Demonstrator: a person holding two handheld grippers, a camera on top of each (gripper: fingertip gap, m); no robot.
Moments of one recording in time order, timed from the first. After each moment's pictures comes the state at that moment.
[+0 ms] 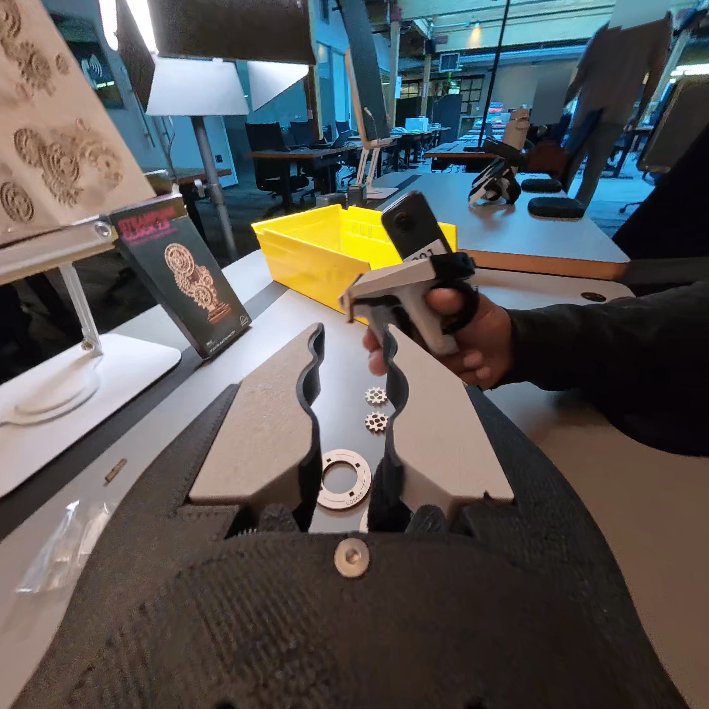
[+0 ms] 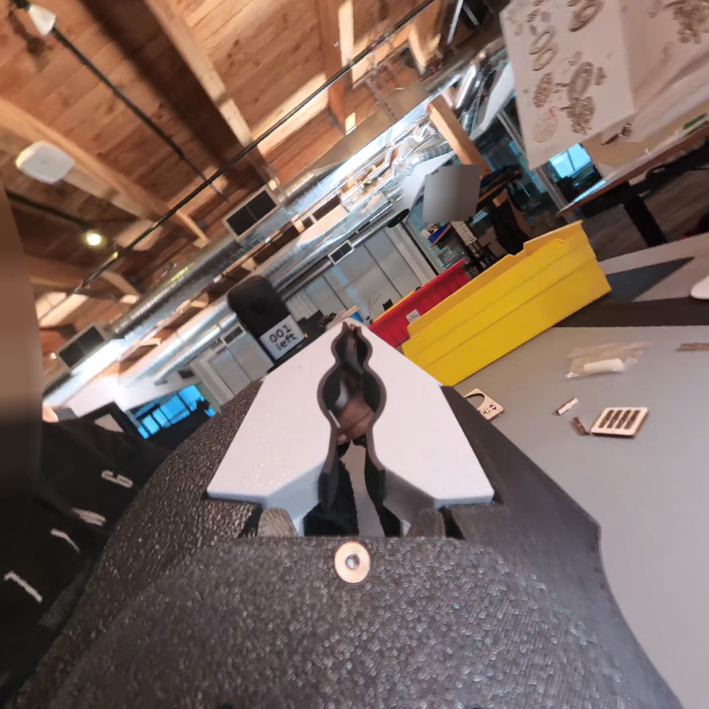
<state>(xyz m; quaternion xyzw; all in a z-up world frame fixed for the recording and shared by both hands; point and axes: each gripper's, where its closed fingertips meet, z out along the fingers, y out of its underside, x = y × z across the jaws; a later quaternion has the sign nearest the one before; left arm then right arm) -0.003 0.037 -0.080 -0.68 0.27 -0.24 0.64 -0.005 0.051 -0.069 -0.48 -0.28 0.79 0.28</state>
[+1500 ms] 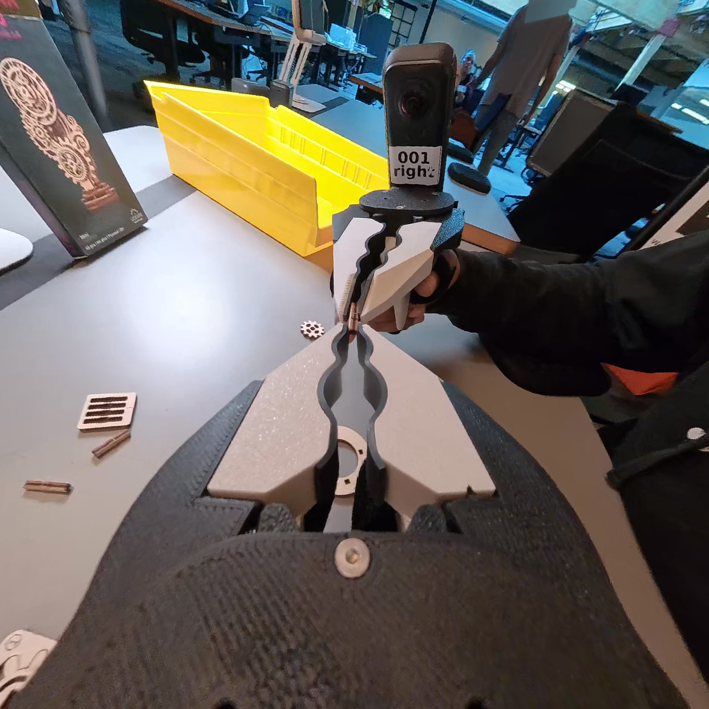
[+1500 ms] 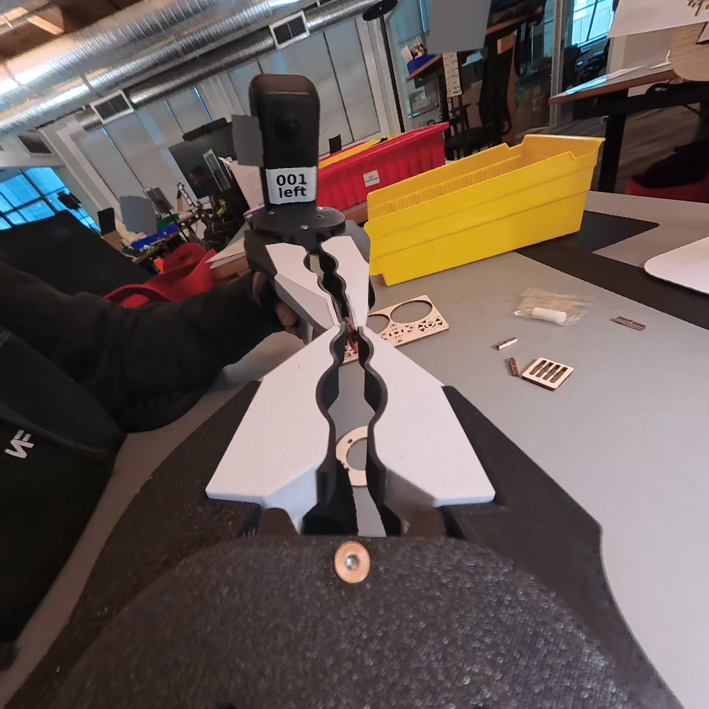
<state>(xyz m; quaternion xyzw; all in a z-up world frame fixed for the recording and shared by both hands) -0.006 0.019 -0.120 -0.73 0.27 -0.38 0.50 -0.018 0.020 -0.113 -0.51 -0.51 0.62 0.31</state>
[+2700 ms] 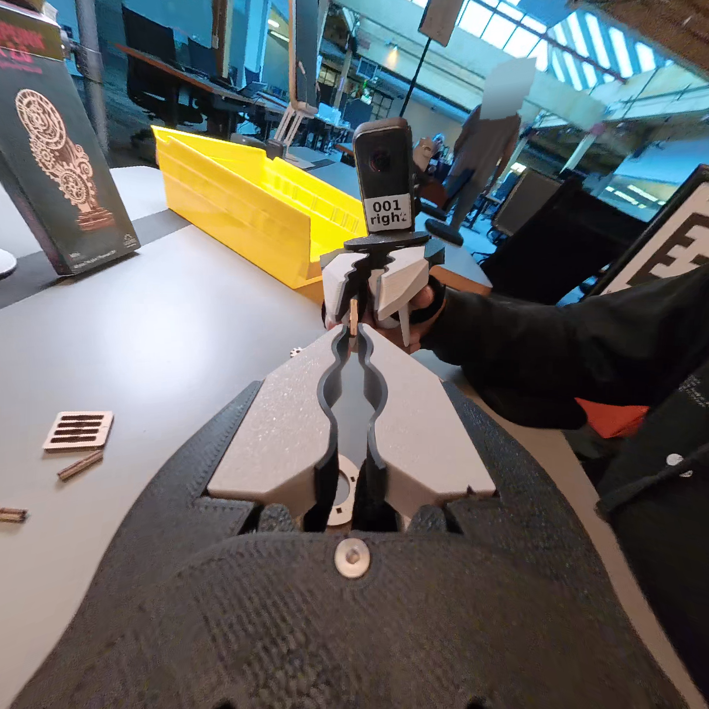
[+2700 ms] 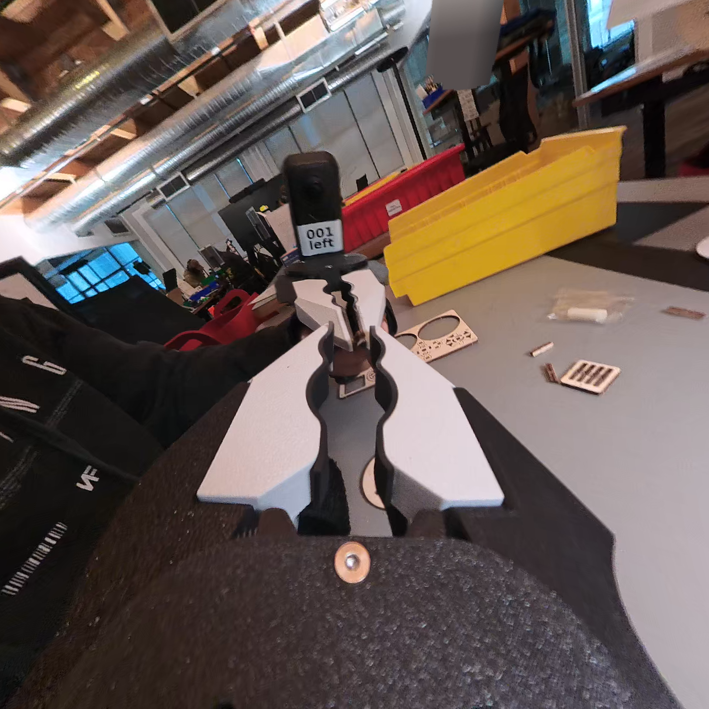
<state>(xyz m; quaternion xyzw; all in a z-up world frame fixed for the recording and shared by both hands) -0.007 0.023 -0.113 -0.69 0.23 -0.43 0.53 -0.018 0.020 -0.103 -0.51 -0.45 0.68 0.27</state>
